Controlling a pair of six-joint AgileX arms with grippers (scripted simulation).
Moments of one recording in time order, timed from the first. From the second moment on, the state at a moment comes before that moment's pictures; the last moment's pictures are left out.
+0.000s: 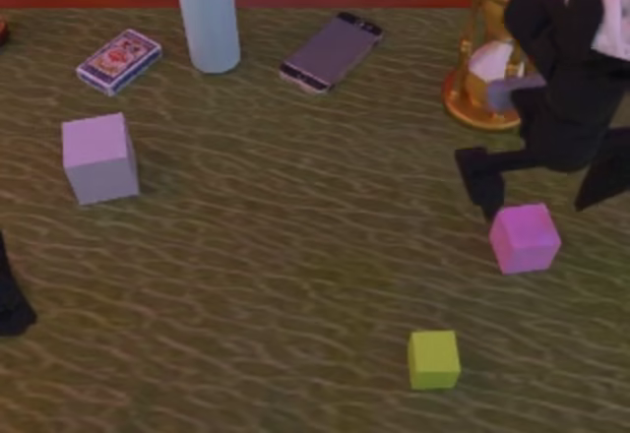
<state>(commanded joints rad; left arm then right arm) 0.02 0.00 0.00 0.00 0.00 0.00 0.31 2.05 1.52 -1.04 0.00 0.17</state>
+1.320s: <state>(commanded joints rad) 0.02 0.00 0.00 0.00 0.00 0.00 0.32 2.17 1.37 -0.77 0.00 0.18</state>
